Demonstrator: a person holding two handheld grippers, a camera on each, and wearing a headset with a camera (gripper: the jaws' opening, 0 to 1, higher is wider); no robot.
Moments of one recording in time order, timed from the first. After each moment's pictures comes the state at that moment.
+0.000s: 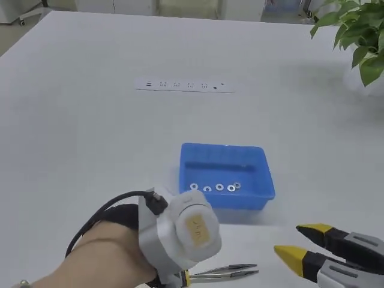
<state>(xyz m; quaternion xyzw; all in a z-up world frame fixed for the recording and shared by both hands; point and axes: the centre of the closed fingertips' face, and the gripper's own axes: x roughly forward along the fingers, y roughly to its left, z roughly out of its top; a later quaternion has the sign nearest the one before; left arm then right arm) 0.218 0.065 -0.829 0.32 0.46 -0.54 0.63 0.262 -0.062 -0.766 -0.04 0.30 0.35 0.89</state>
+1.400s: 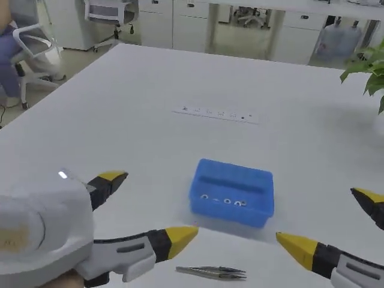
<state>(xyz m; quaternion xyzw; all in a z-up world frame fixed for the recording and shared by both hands) 0.230 0.110 -0.640 0.00 0.12 -0.24 0.96 0.269 -0.087 -0.650 -0.08 0.11 0.36 0.92</state>
